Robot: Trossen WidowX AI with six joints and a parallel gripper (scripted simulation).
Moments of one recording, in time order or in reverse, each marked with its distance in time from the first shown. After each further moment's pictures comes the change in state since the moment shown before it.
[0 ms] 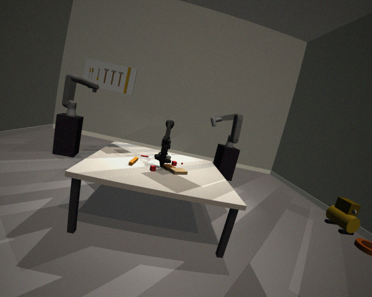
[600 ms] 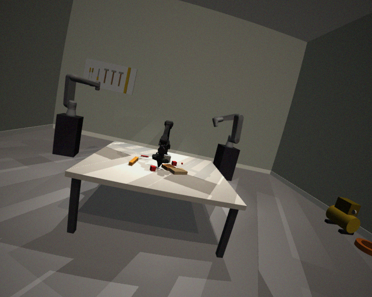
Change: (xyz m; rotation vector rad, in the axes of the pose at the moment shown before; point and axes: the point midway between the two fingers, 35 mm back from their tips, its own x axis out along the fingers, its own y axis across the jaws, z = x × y) arm 0.000 0.001 0.030 0.001 -0.004 0.002
